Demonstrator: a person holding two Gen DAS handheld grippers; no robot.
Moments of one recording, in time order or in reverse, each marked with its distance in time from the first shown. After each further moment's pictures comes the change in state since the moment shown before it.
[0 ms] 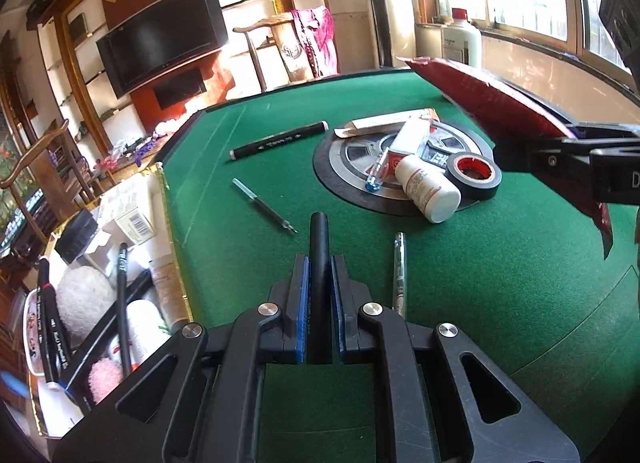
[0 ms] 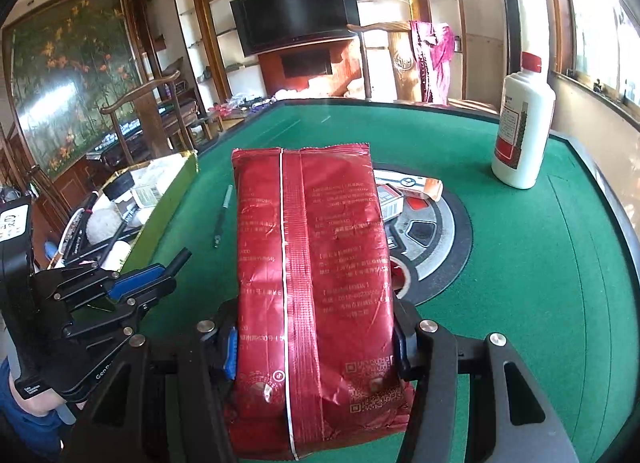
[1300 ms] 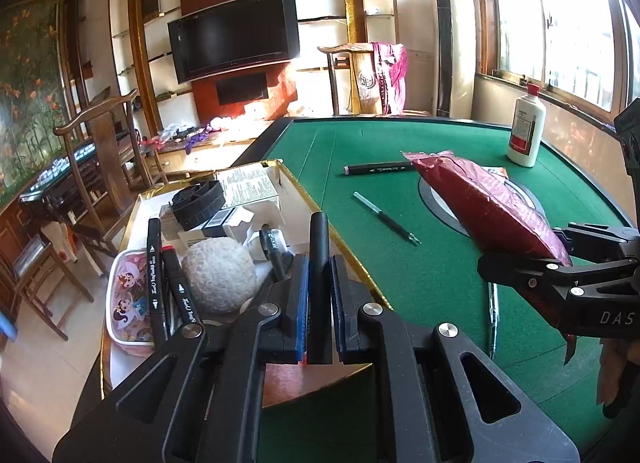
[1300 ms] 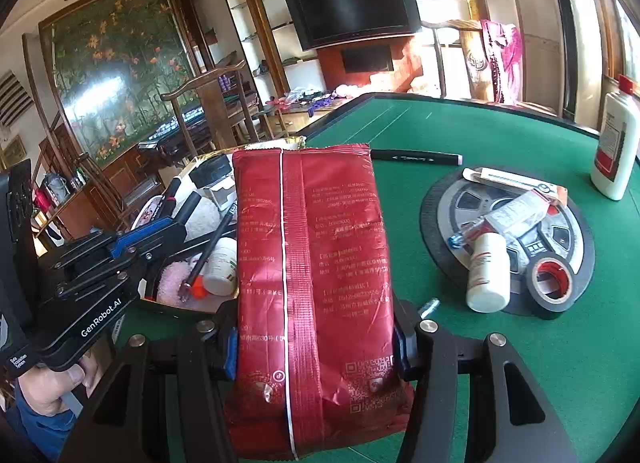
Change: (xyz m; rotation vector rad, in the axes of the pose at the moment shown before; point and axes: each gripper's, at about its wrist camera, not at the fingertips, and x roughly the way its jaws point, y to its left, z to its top) left arm -0.064 0.112 -0.029 -0.209 -0.086 0.102; right arm 0.029 0.122 -0.001 -0.054 0.024 0.191
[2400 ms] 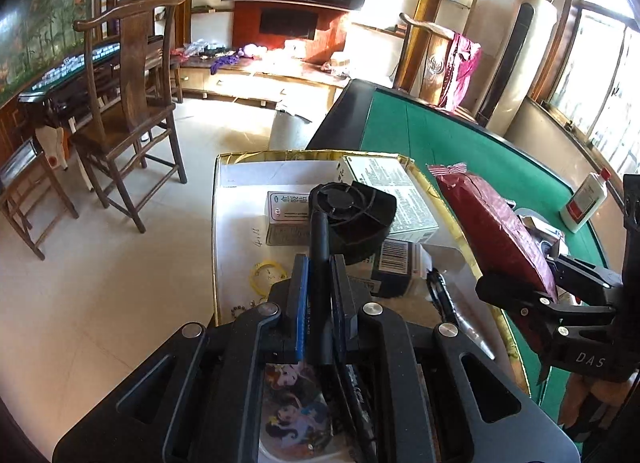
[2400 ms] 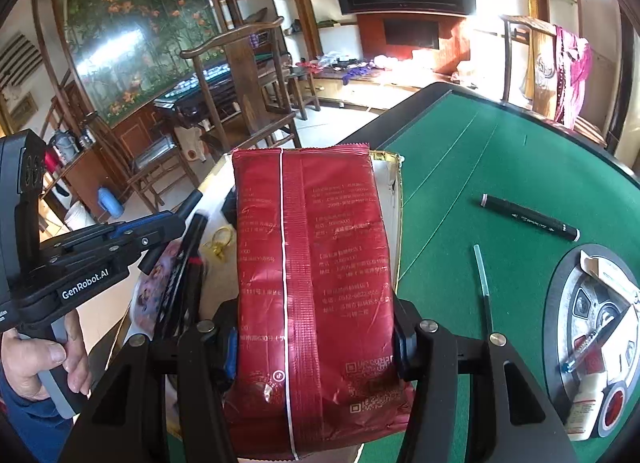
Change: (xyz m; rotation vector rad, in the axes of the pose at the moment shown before) left arm 0.083 0.177 0.043 -0.287 0.227 -0.042; right arm 0.131 0.092 0.097 -0.088 0.165 0.032
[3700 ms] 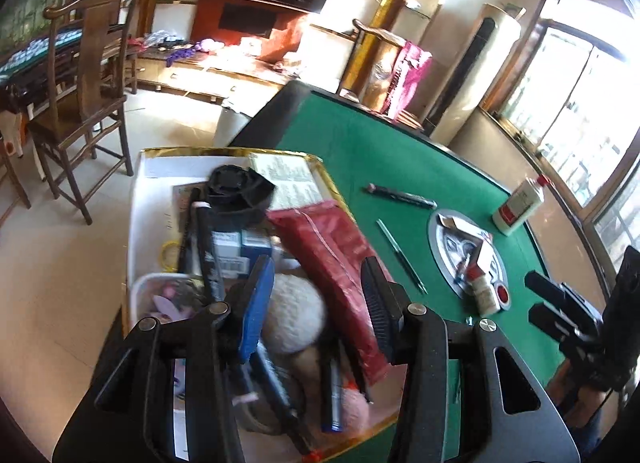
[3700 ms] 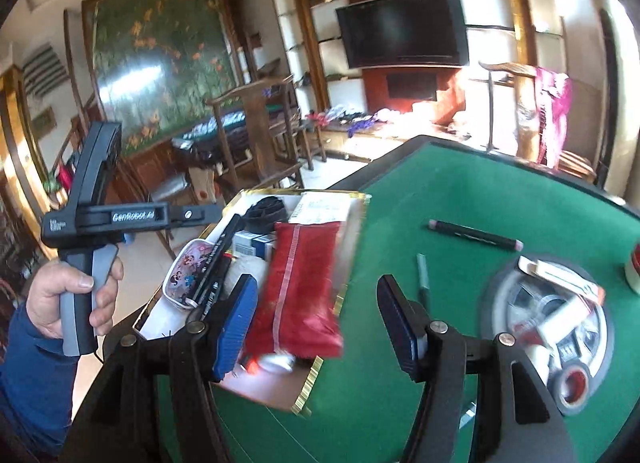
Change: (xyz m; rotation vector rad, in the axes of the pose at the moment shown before) left arm -0.039 -0.064 -0.006 -0.004 0.011 -0.219; right arm -0.126 -0.055 -0.064 -0.018 -0.248 0.016
